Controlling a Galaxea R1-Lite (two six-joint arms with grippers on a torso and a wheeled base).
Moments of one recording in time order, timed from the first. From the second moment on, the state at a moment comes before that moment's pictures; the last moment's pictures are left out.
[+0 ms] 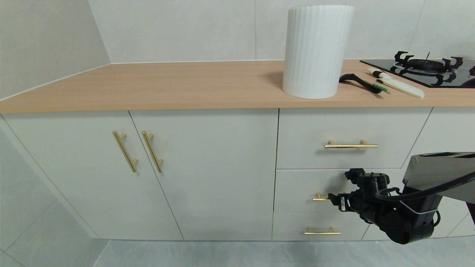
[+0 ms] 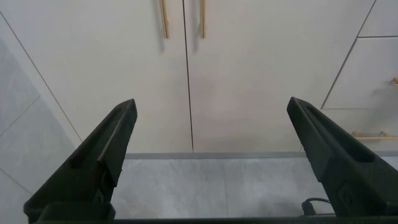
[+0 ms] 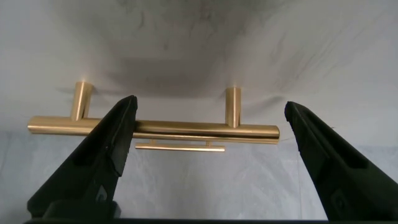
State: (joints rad) left arm 0.00 0.00 0.00 0.00 -0.01 0.00; right arm 0.18 2.40 -0.73 -1.11 -0.16 0.06
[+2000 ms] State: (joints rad) left arm 0.00 0.00 0.00 0.00 -0.01 0.00; right arm 0.24 1.83 -0.66 -0.56 -0.15 0.06
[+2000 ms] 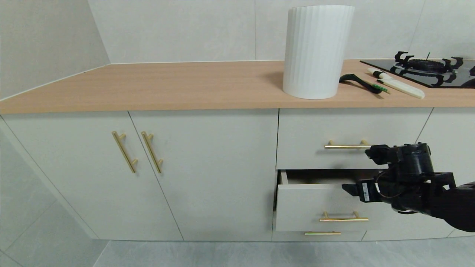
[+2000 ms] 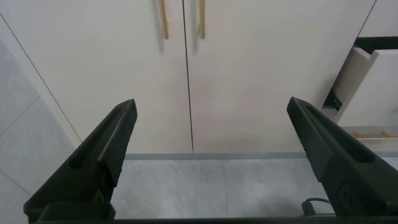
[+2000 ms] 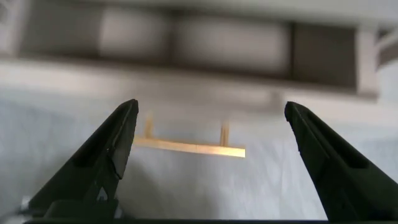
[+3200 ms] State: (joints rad) left arm 0.00 0.00 0.00 0.00 -0.01 0.00; right arm 0.24 2.14 -0.65 -1.03 -0.22 0.08
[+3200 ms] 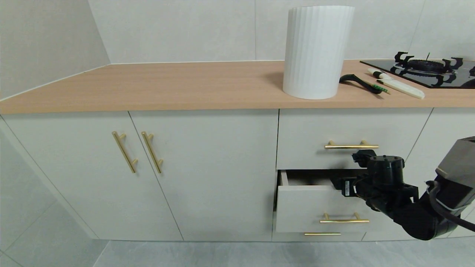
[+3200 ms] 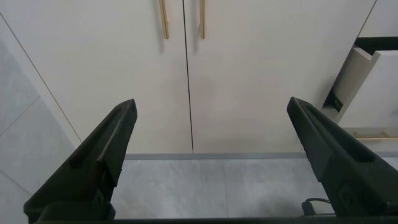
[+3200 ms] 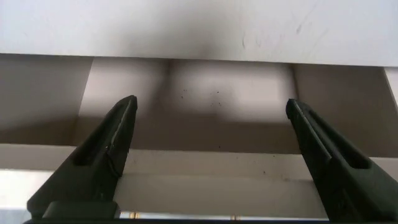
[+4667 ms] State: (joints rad) left arm 0.00 0.00 0.00 0.00 -0.01 0.00; right arm 0.26 1.81 -0.67 -0.26 -0.07 0.00
